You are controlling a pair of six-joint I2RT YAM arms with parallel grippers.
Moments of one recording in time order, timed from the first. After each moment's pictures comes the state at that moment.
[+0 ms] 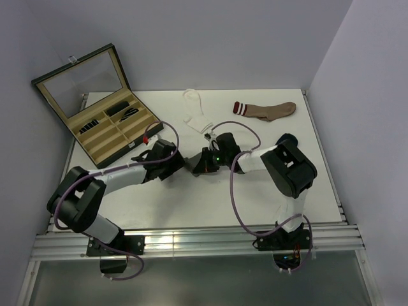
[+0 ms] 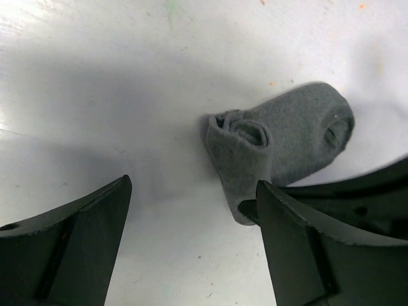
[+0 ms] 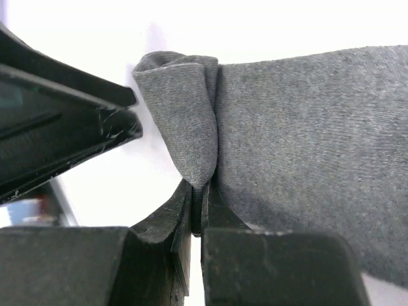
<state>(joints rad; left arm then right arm) -0.61 1.54 0.78 -0.11 -0.15 -1.07 0.60 1.86 0.85 0.30 -0.51 0.50</state>
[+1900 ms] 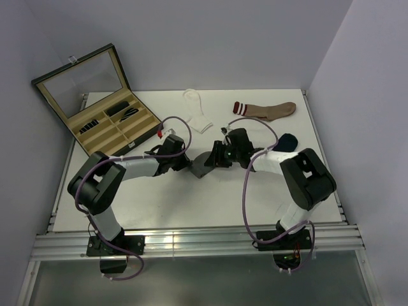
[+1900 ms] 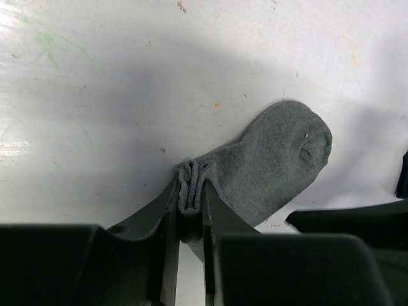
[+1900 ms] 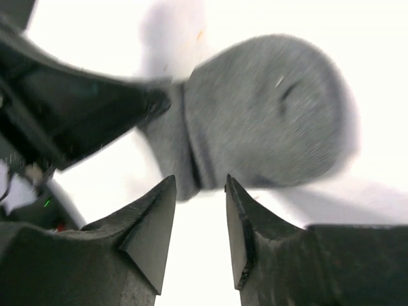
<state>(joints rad) -0.64 1.74 0.87 0.05 -0.09 -0.99 0.48 1.68 0.77 0.18 -0.45 0.62</state>
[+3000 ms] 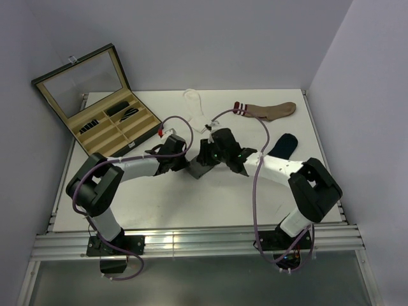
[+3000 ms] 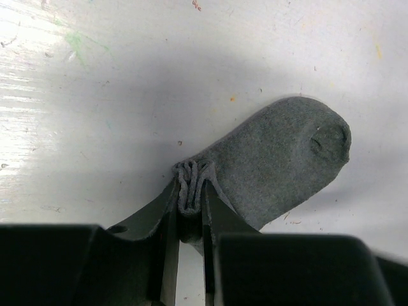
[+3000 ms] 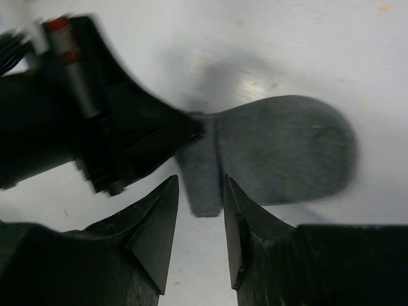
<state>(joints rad) -0.66 1.71 0.89 -0.04 -0.15 -0.93 0.67 1.58 0.90 0.04 -0.10 0.44</state>
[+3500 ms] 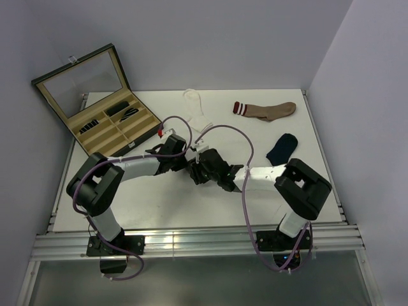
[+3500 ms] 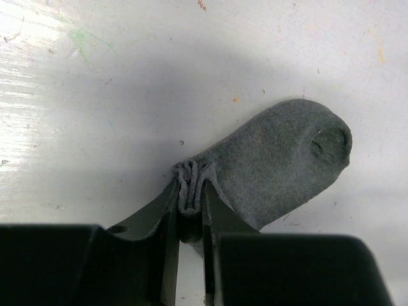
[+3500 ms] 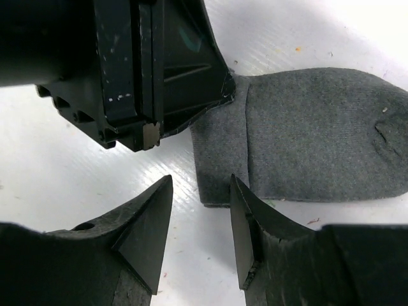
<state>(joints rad) -0.66 1.72 0.91 -0.06 -0.16 -0.95 0.89 1.63 0.77 0.22 0.08 0.29</state>
